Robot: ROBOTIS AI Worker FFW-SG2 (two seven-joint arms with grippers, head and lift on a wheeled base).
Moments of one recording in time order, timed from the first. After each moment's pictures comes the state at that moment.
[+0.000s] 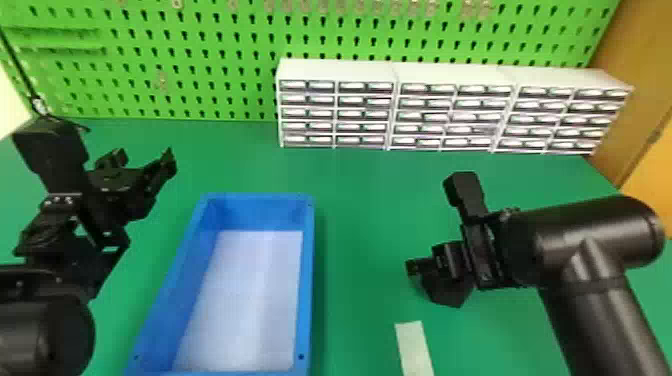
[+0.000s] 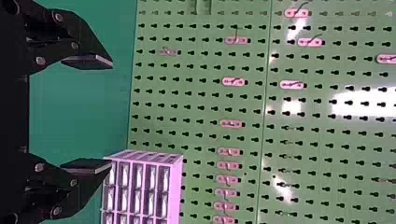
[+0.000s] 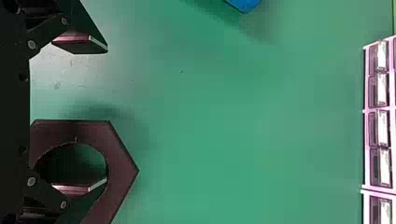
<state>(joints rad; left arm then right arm) -0.01 0.10 0.15 -1.96 0.17 0.46 -0.09 -0.35 -0.15 0.14 -1.73 -0.07 1.49 0.31</state>
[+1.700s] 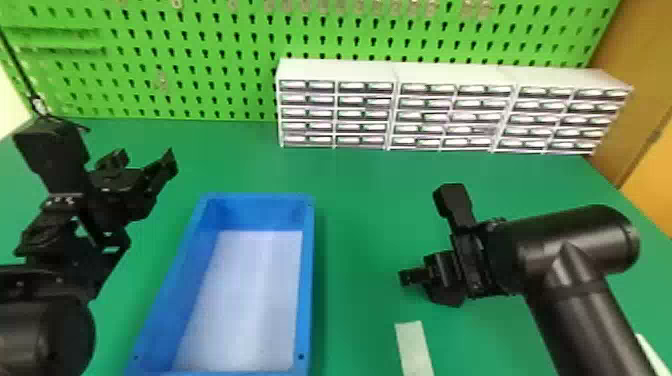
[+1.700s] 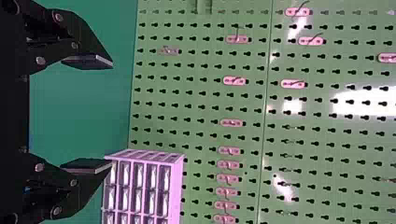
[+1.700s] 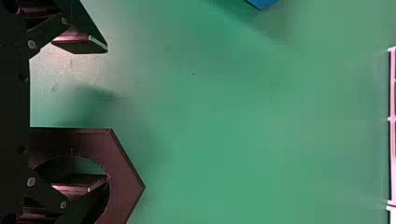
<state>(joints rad) -0.01 0.10 0.14 -1.96 0.17 0.46 -0.09 -0.35 -0.15 0.17 -1.65 -0.07 1.43 0.31</state>
